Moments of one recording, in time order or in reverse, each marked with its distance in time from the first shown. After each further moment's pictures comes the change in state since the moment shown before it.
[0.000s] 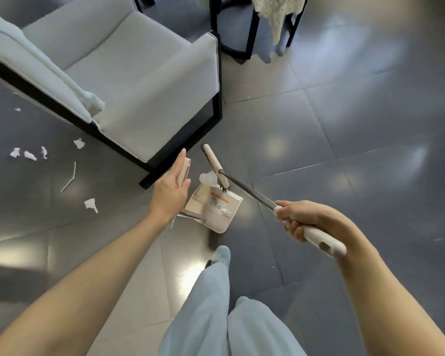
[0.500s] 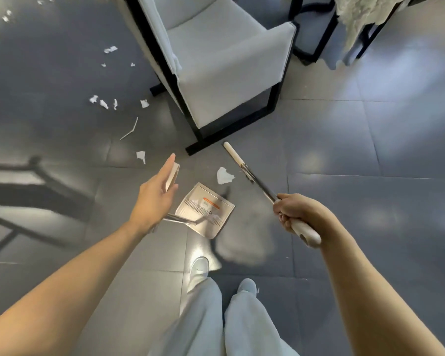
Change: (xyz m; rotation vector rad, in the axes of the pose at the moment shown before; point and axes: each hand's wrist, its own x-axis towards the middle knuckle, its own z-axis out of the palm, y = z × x) left_hand -0.200 -0.094 -0.078 -0.012 0.215 -0.187; right_hand -0.026 0.074 0.119 -0.383 0.047 -0.137
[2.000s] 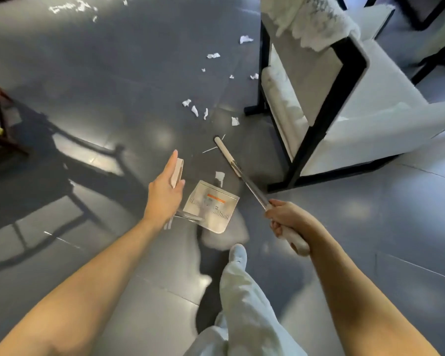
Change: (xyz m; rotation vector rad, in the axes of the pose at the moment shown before) left_hand 0.189 -0.233 -0.274 -0.129 0.334 -0.267; right_hand 0.112 -0.303 0.333 -0.277 -0.162 -0.206
